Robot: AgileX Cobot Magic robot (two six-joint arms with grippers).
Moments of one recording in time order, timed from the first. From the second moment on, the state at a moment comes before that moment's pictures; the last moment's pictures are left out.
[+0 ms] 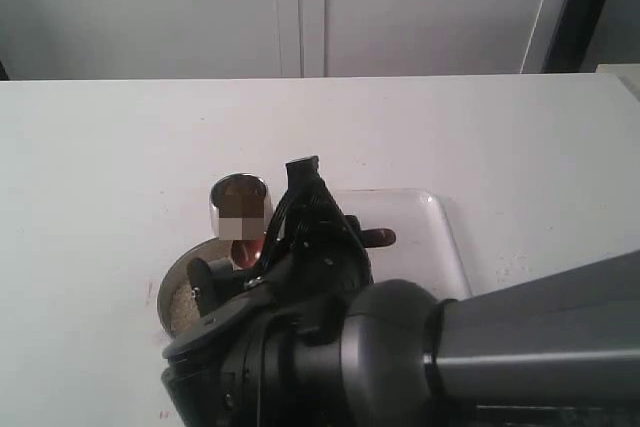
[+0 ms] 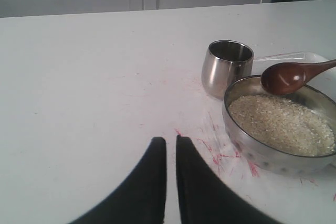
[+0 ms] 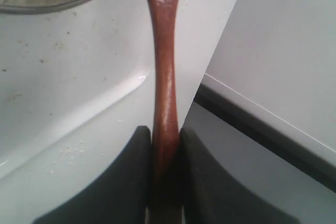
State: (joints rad) left arm -0.19 0.00 0.01 -0.16 0.08 -0.01; right arm 1.11 1.86 -1.08 -1.18 1.21 0.25
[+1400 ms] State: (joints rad) left arm -0.19 0.00 0.01 -0.16 0.08 -0.01; right arm 1.10 1.90 -1.08 -1.07 1.11 0.28
